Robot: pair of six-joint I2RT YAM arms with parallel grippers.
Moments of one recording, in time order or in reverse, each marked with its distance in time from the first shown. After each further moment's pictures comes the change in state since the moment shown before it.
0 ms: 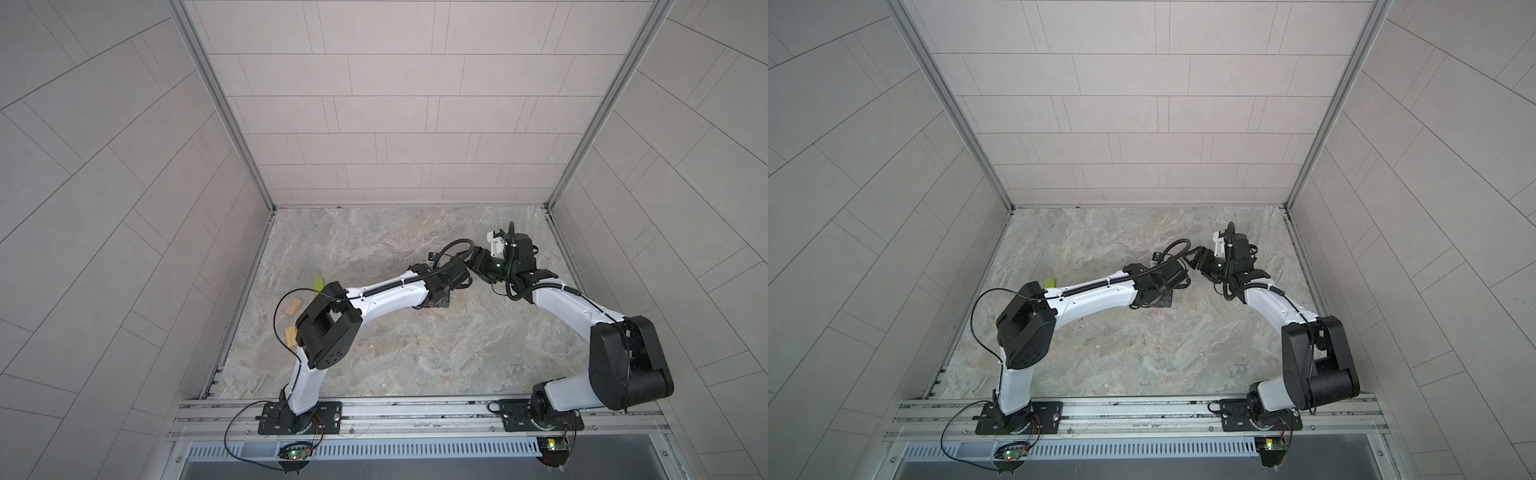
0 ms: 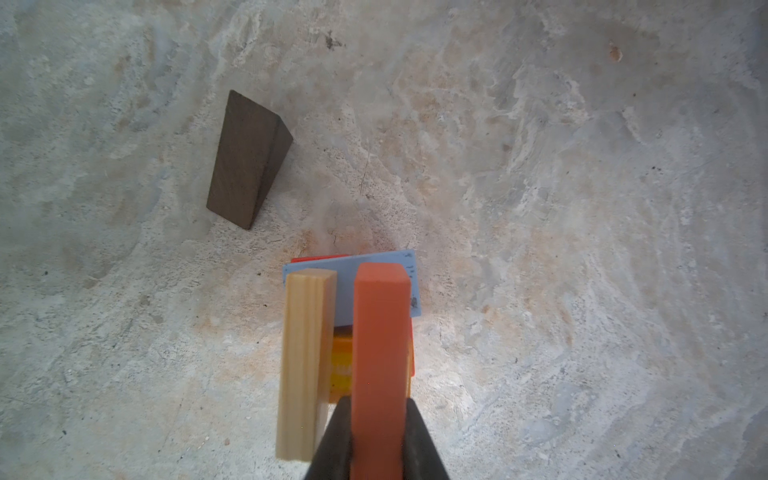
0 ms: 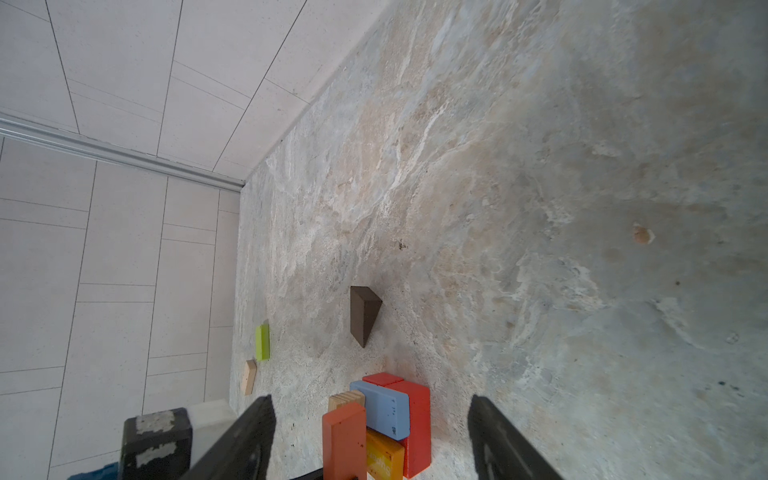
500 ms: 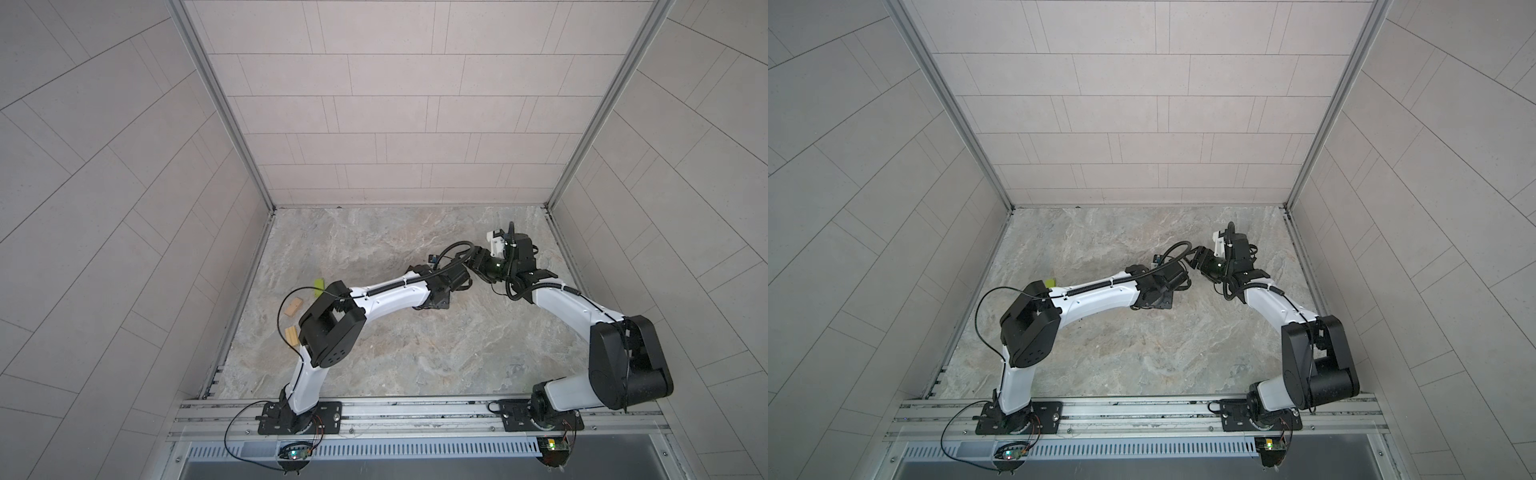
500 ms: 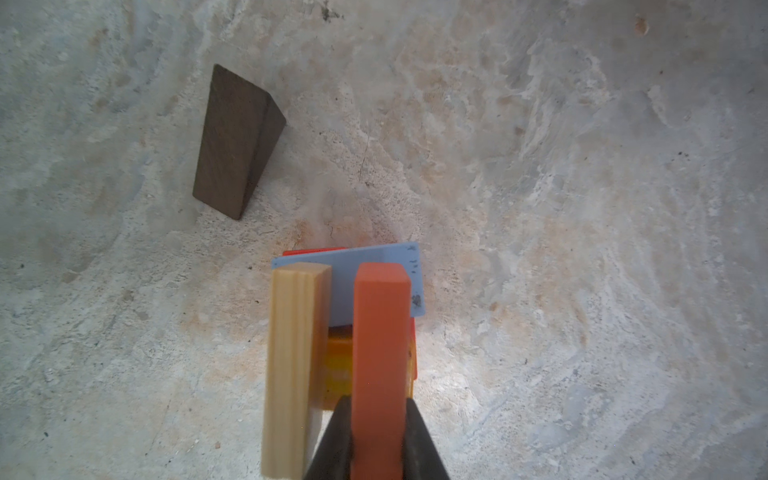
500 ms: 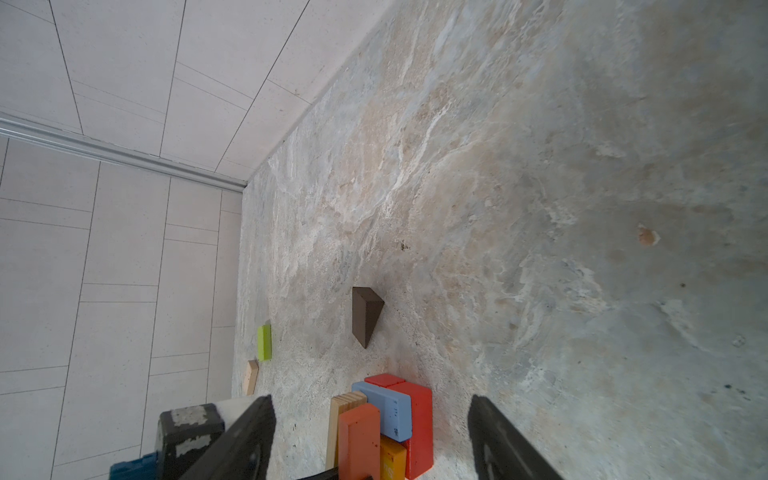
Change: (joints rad) left arm 0.000 0.026 0.000 0.000 0.014 -0.008; right arm 0.000 0.002 0.000 0.003 -0.001 0.002
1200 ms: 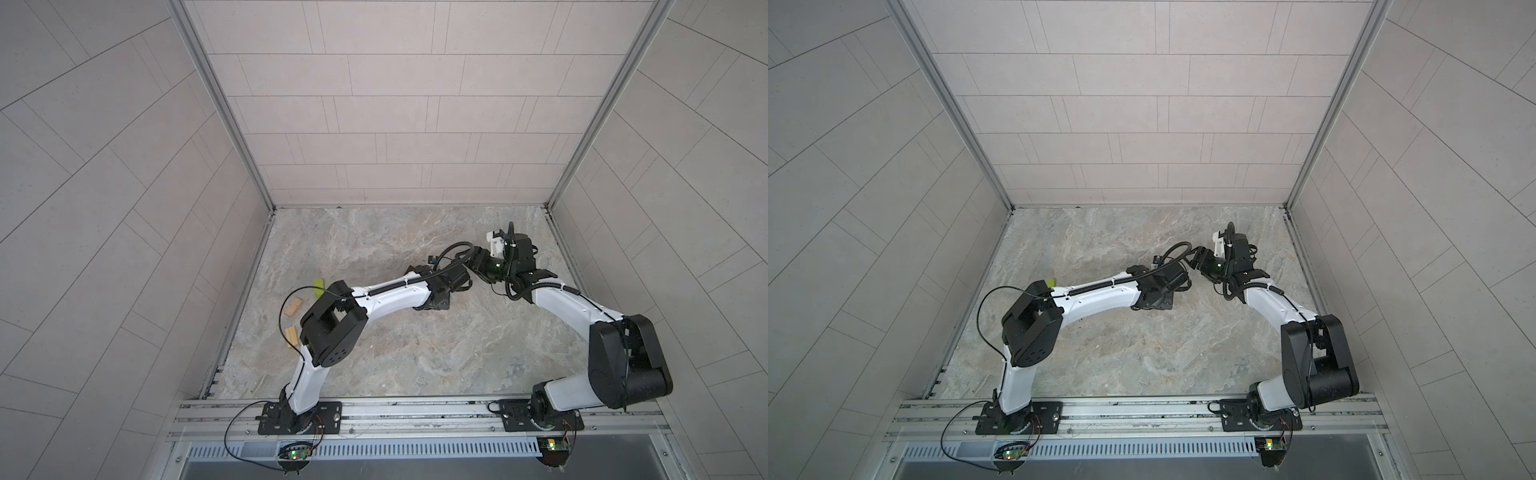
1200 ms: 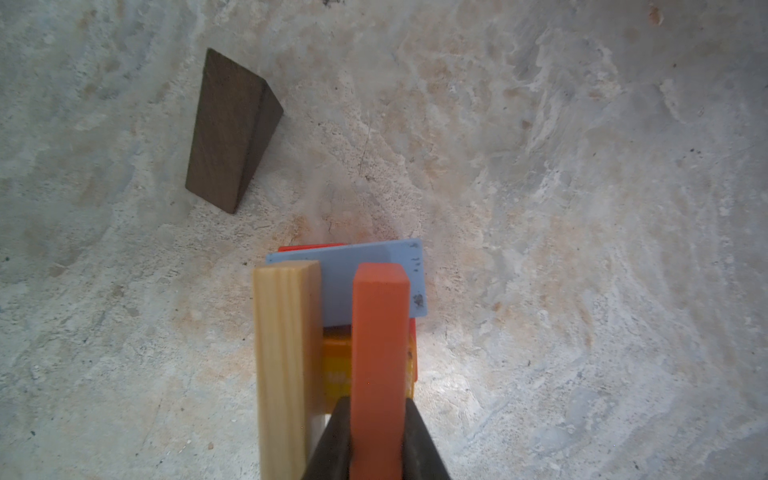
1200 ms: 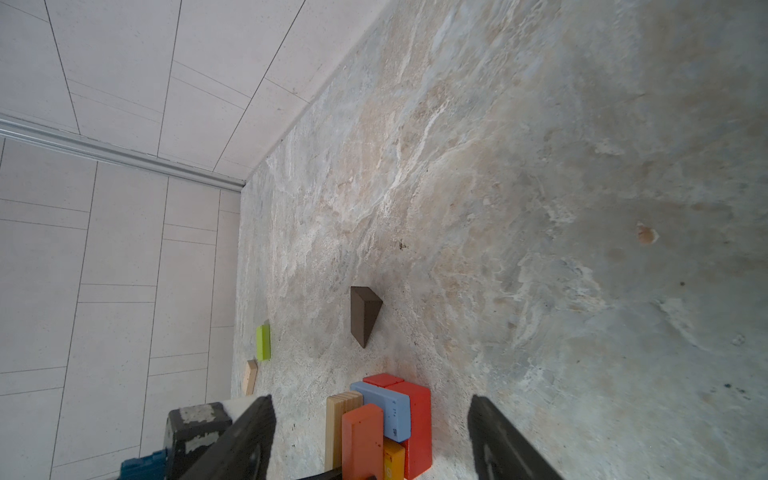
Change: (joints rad) left arm 0.000 0.007 0.000 0.000 0.007 -0.015; right arm 0.000 0.005 0.000 0.000 0.000 0.001
